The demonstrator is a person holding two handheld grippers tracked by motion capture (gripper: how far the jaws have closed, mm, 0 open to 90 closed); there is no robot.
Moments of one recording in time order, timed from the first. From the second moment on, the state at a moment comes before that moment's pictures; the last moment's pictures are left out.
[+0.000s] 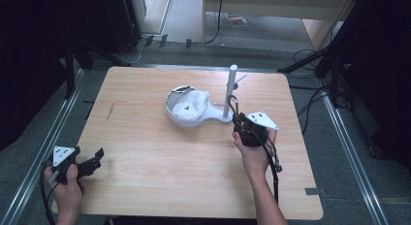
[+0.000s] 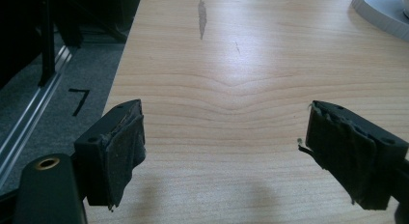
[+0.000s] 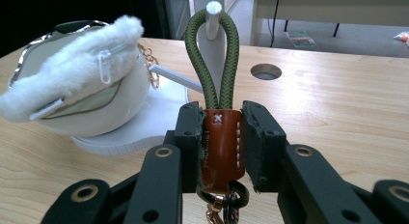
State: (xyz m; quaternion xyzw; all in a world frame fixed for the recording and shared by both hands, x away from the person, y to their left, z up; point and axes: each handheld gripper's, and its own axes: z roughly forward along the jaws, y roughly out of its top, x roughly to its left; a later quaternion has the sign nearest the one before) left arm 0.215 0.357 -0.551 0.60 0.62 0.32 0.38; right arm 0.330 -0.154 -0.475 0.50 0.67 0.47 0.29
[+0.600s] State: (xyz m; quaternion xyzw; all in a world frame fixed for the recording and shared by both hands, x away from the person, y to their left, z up) left arm 0.215 0.357 -0.551 0.60 0.63 0.32 0.38; right arm 0.328 -0.164 -0.472 0.50 0.67 0.46 0.29
